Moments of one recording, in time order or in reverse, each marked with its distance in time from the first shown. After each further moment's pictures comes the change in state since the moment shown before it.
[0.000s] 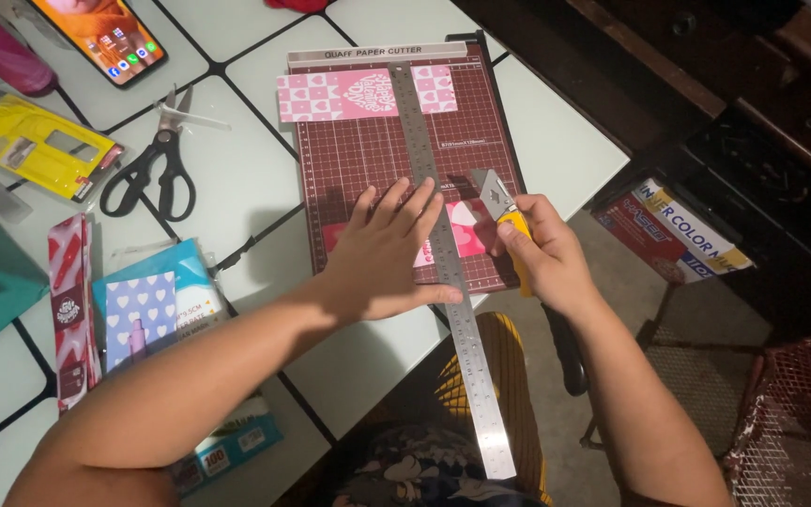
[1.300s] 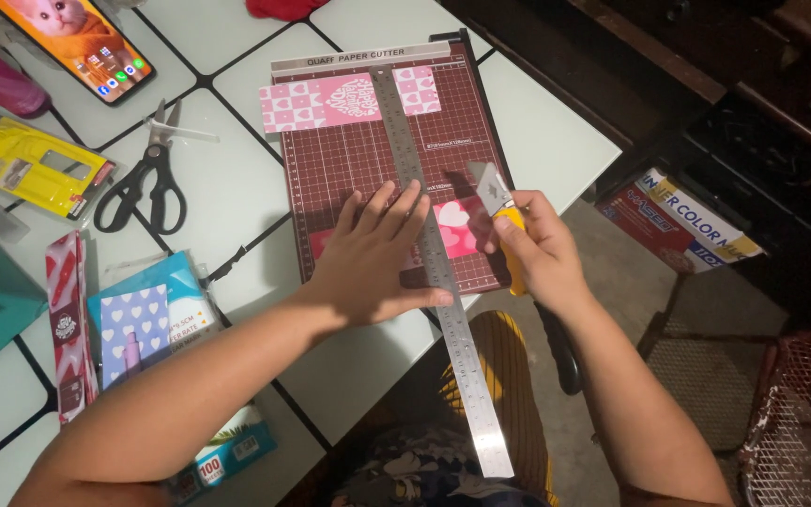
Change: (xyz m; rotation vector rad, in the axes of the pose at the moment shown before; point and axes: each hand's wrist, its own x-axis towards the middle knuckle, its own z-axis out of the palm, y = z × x) left_hand -0.001 0.002 0.009 0.126 0.088 -0.009; right_hand 0.001 -0.014 0.010 0.115 0.038 -0.120
